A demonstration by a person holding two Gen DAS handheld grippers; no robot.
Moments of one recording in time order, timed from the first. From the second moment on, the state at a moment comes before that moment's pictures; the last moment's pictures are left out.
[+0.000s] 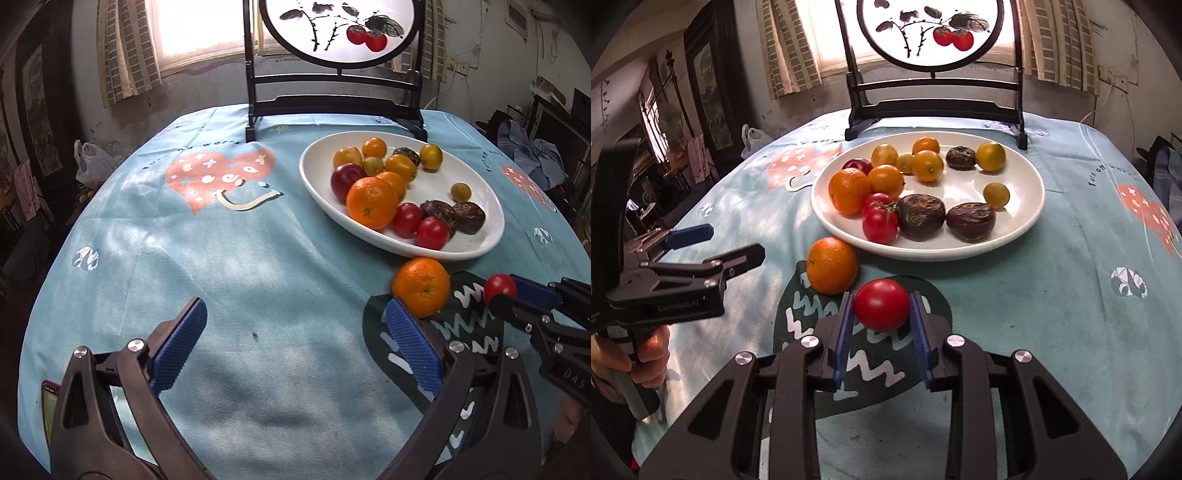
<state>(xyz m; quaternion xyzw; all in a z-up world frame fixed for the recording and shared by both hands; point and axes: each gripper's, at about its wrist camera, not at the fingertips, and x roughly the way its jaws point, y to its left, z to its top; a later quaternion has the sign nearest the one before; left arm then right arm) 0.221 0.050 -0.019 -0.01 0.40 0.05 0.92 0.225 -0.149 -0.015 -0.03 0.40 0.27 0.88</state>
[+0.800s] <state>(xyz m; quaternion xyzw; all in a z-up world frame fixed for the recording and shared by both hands) 0.253 -0.014 -0.039 0.01 0.41 -0.06 0.91 0.236 -0.190 -0.008 0.07 0.41 0.24 0.88</state>
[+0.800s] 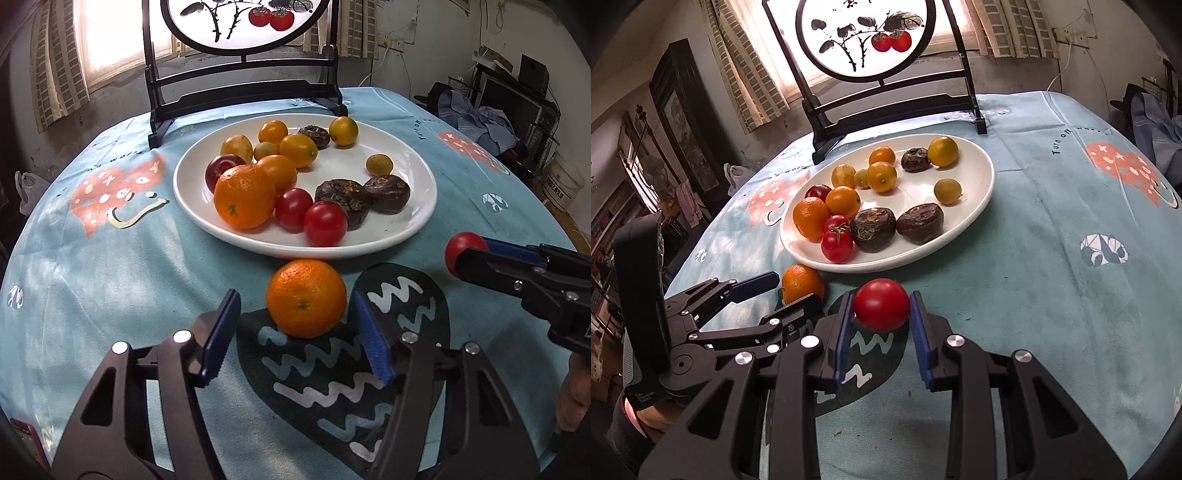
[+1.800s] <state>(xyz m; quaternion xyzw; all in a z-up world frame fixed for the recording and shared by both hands) 0.242 -0.016 0.028 -0.02 0.33 -0.07 0.94 0.229 -0.189 0.029 0.07 0.33 0.25 0.91</state>
